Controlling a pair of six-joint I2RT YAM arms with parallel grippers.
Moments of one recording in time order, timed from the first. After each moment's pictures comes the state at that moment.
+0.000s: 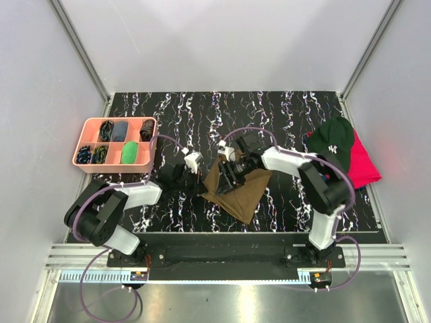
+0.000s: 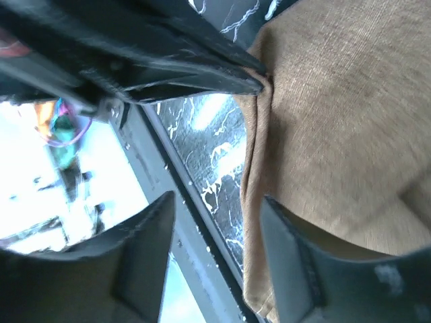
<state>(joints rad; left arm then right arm) -0.54 1.48 0.51 0.25 0.39 -0.36 0.60 1.90 1.16 -0.38 -0.87 0.25</state>
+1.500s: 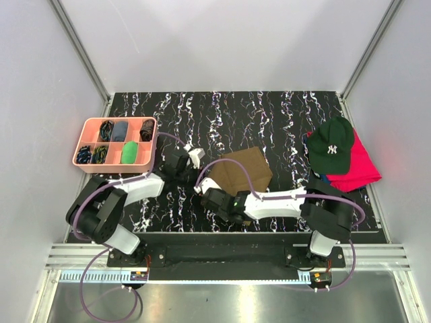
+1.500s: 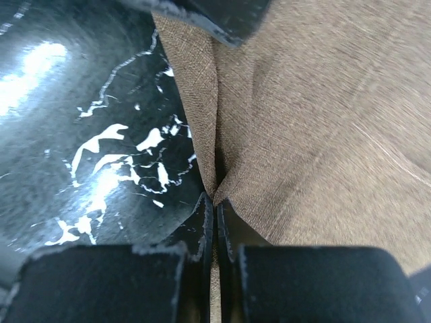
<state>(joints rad) -0.54 1.53 0.65 0.03 0.43 -0.42 1.23 1.72 0.94 -0.30 0.43 0.25</state>
